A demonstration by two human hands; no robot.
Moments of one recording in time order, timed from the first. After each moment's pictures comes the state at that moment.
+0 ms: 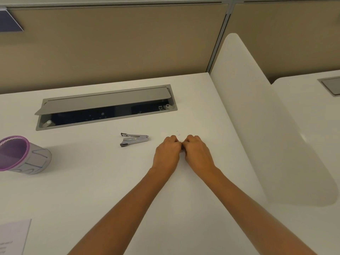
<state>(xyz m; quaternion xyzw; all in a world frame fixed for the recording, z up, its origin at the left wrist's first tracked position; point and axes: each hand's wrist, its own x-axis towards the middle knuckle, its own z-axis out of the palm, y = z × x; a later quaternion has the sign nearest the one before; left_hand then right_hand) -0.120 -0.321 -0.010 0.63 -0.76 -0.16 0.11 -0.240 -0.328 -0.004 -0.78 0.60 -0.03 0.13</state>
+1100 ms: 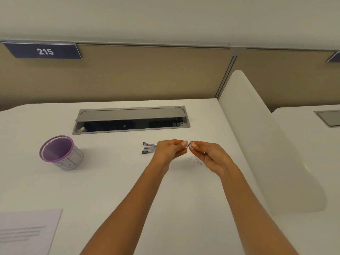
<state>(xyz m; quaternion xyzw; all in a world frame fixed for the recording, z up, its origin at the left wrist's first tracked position) -0.068 -0.309 0.075 0.59 -0.28 -0.63 0.43 -0.230 -0.325 0.079 -0.26 0.53 -0.40 0.70</state>
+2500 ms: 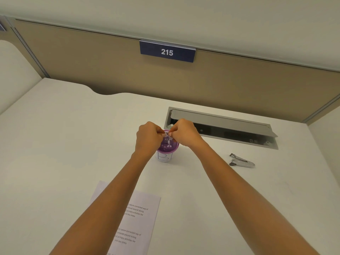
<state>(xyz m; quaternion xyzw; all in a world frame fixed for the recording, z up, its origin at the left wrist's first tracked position) 0.288 -0.242 0.101 0.83 -0.44 -0.21 0.28 0.189 -0.310 0.116 -0.79 0.54 -0.03 0.30</state>
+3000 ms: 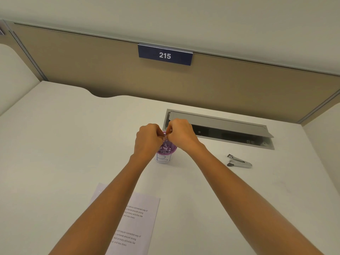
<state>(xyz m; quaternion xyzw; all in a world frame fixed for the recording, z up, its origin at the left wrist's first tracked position) 0.287 -0.239 0.100 0.82 -0.47 -0.17 0.29 0.196 -0.301 0.123 -0.82 0.52 -0.03 0.21</state>
